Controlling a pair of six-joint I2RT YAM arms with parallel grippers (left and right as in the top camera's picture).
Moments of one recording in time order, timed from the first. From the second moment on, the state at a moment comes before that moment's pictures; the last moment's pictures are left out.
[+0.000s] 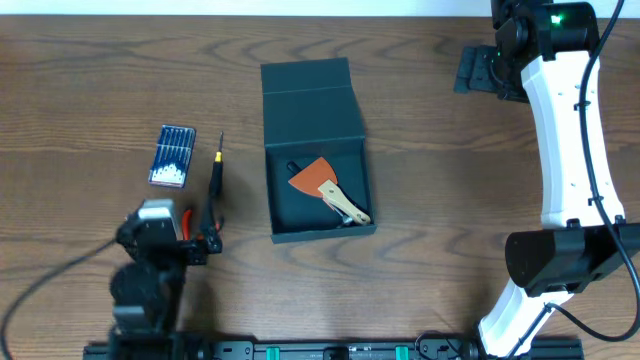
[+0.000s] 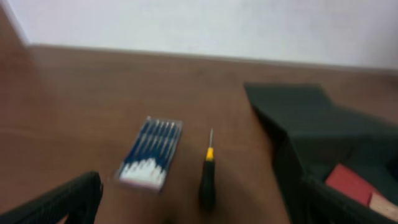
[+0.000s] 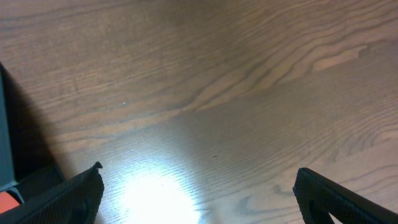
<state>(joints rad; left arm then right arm) -0.01 0.29 0.37 -0.37 -0.01 -0.04 0.09 1.95 2.16 -1.48 0.27 0.35</state>
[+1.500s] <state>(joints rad) 0.13 1.76 1.21 -0.75 -0.08 0.27 0.09 1.95 2.17 -1.48 0.27 0.35</state>
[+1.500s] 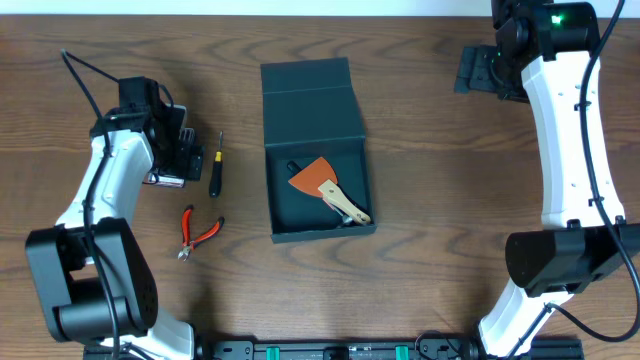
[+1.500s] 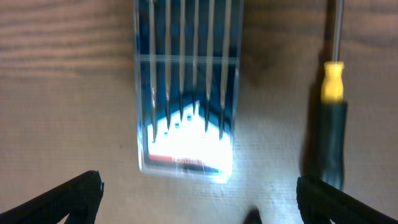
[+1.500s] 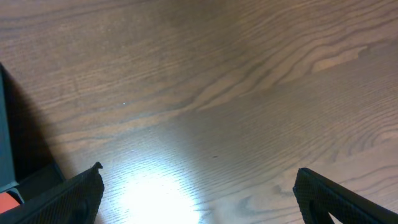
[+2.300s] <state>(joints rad) 0.18 1.96 1.23 -0.60 0.01 0.33 0.09 1.95 2.17 -1.48 0.27 0.35</state>
